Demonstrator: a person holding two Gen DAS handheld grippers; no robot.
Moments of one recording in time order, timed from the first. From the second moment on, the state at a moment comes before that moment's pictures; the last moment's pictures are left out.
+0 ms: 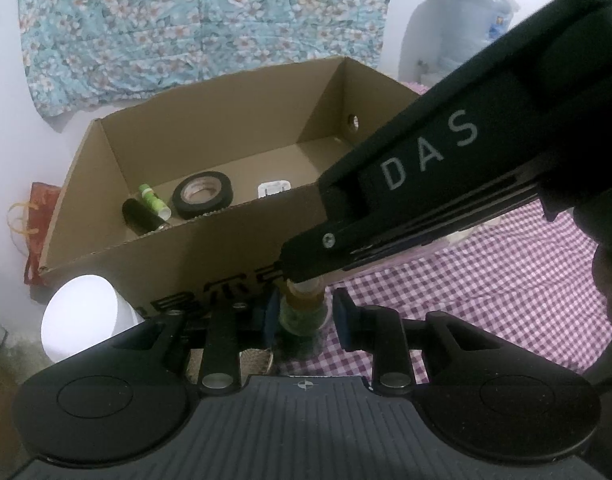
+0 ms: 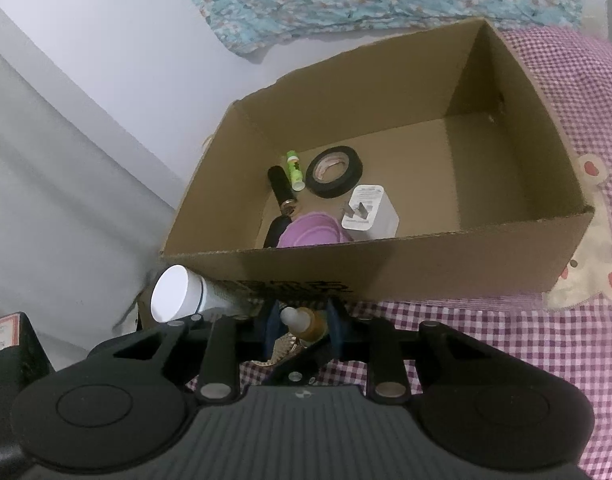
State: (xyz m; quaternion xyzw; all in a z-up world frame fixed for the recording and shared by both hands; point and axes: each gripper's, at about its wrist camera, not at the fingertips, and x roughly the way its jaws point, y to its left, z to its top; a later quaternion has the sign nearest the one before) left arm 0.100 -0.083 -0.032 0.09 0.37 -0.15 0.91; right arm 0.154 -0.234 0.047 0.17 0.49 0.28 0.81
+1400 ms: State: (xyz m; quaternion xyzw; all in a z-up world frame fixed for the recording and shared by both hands) left arm 0.104 -0.111 -0.050 0.11 0.40 -0.14 0.90; right arm 0.155 -0.254 0.031 0.25 0.51 0.27 0.78
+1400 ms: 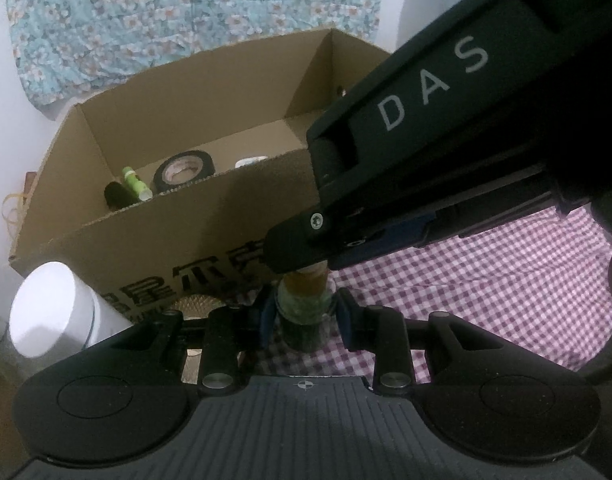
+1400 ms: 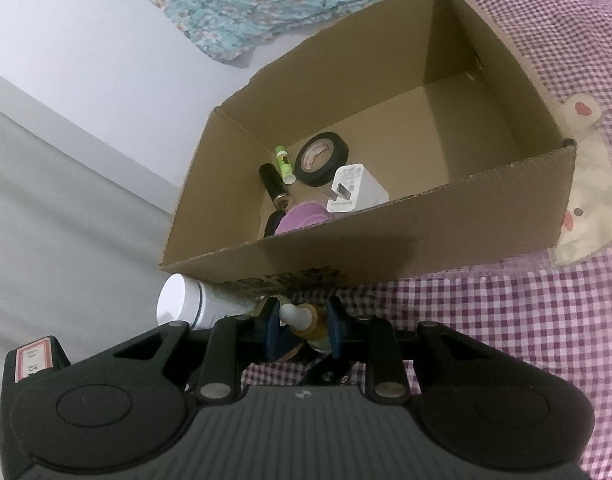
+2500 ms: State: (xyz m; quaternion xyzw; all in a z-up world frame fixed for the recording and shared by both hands) left arm 0.280 -0.080 0.005 0.00 0.46 -0.10 0.88; right arm 0.336 -0.241 0.068 0.24 0.50 0.30 0.78
